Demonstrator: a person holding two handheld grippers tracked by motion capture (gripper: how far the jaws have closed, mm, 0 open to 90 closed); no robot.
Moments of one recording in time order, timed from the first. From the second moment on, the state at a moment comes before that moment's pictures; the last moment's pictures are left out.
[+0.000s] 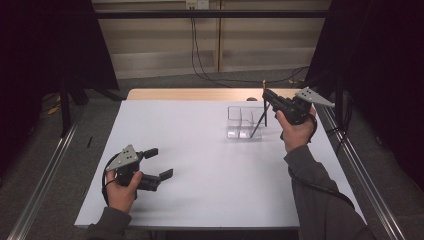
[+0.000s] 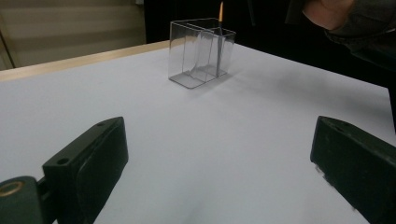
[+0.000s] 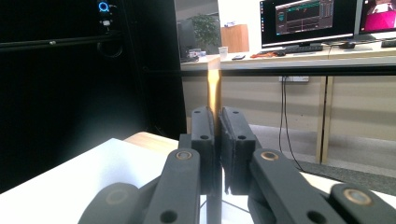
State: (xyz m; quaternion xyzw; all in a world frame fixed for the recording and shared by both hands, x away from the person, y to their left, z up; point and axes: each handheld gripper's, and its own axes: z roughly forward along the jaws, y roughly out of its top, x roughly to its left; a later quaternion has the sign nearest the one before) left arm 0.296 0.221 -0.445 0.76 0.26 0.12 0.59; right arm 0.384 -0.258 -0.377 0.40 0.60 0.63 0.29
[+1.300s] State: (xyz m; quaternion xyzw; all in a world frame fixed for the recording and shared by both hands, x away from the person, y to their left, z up) left arm 0.297 0.224 -0.445 0.76 0.27 0.12 0.59; right arm 0.406 -0.258 -0.372 0.40 0.60 0.63 0.30
